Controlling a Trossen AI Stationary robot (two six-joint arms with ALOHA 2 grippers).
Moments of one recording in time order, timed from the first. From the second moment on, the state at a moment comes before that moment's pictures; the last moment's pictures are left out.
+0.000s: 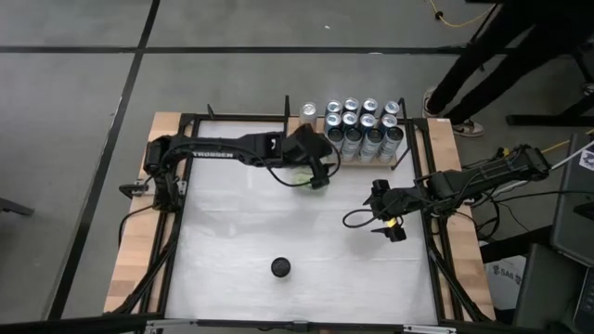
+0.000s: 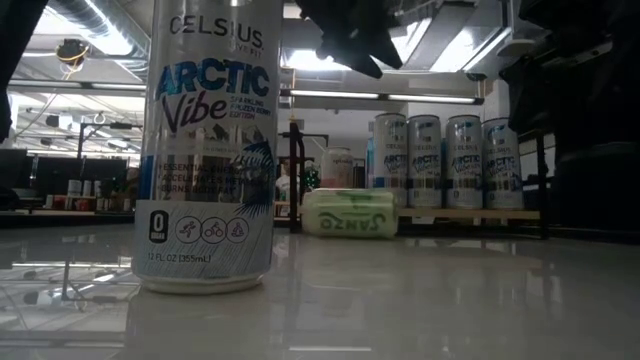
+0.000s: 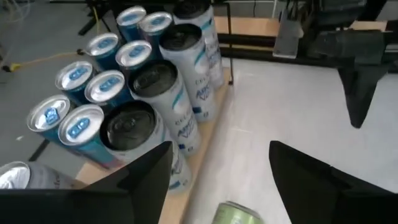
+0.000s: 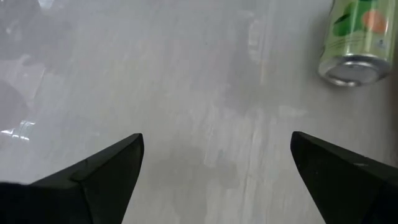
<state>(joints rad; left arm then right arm) 0.09 1.85 1.69 -0.43 -0.30 -0.02 0.29 0.98 0.74 -0.70 0.04 0.02</state>
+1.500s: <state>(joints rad) 0.09 1.88 1.67 -0.74 -0.20 -0.12 0.29 0.98 0.74 -0.70 0.04 0.02</state>
